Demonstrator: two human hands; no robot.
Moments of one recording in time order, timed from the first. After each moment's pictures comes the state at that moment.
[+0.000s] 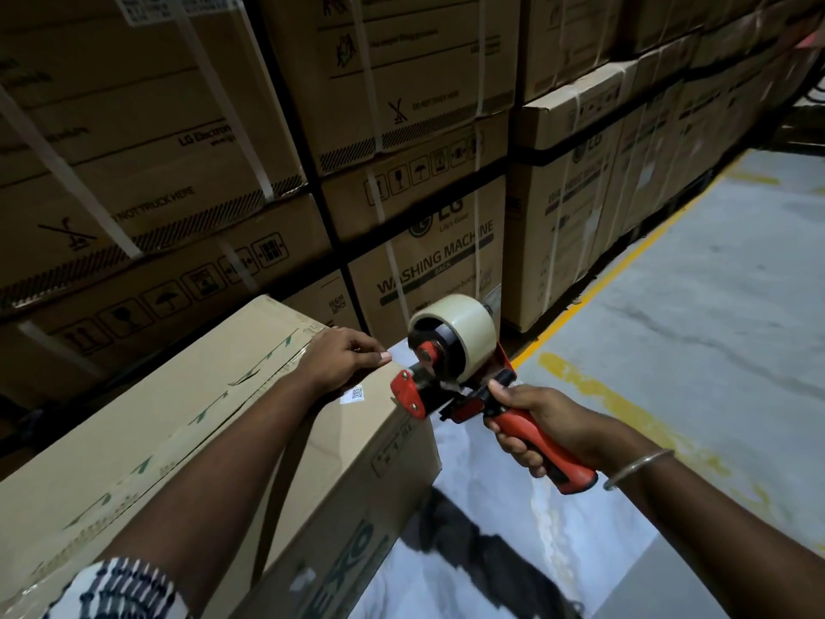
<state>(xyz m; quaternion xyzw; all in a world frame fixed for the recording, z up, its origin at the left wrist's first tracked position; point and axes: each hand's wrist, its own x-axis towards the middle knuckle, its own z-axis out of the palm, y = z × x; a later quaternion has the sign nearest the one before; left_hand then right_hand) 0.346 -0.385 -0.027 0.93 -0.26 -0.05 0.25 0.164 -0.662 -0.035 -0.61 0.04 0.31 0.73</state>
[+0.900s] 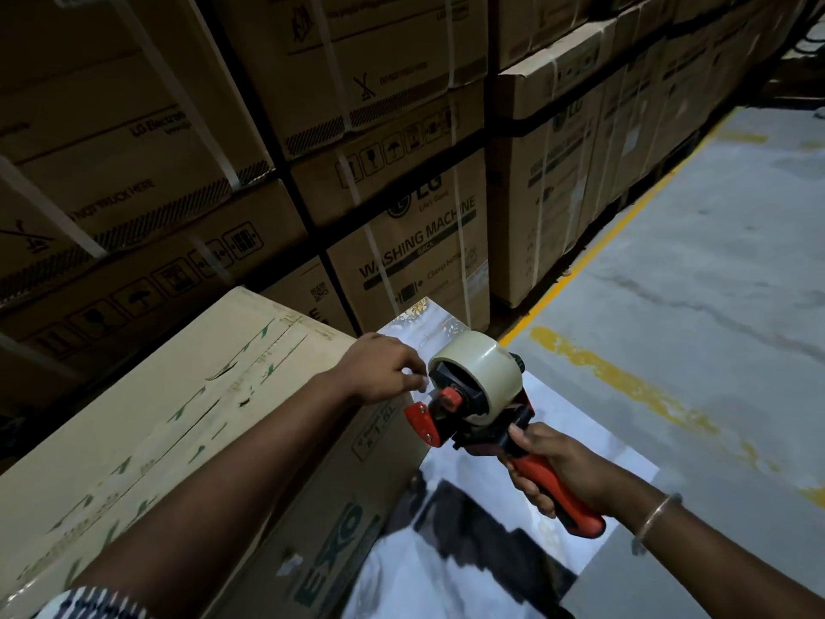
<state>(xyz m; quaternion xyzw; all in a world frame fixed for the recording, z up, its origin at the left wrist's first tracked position) 0.294 -0.458 -0.023 0.90 -0.43 -0.12 -0.01 0.101 -0.674 -0.102 -0.59 0.05 0.24 0.77</state>
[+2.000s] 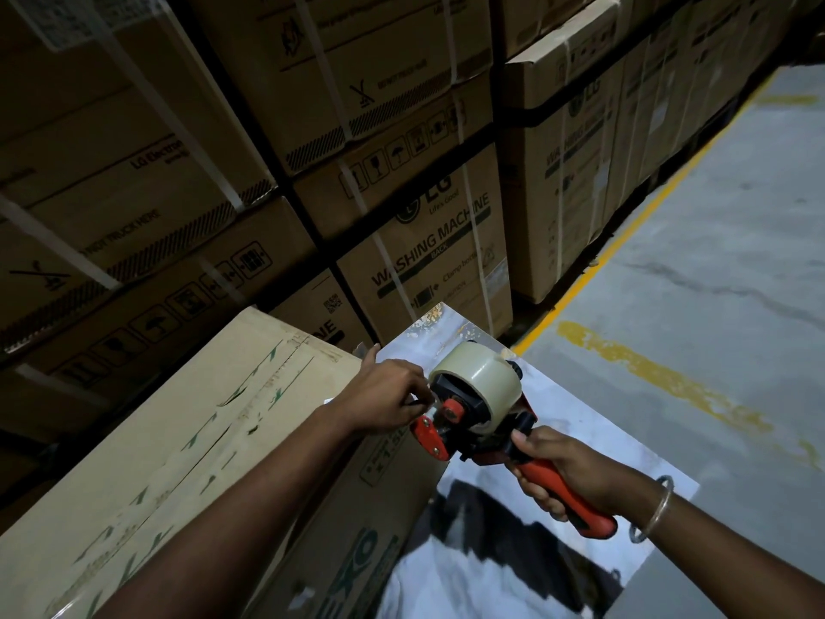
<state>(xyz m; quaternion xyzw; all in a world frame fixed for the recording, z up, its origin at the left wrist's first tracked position) 0.293 -0.458 -0.028 0.89 -0.43 -0.12 0.01 0.134 -0.684 -0.113 -0.57 0.04 0.27 0.77</state>
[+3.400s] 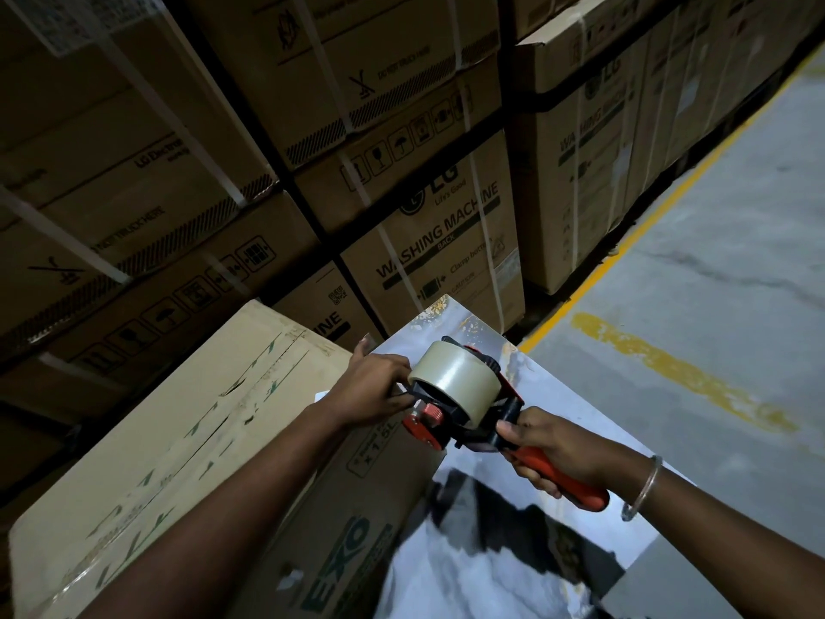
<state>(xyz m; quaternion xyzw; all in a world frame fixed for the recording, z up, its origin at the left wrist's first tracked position) 0.297 -0.457 -0.042 0.92 -0.39 -0.06 0.04 0.151 -0.705 -0.112 -0.63 -0.03 0.27 0.73</state>
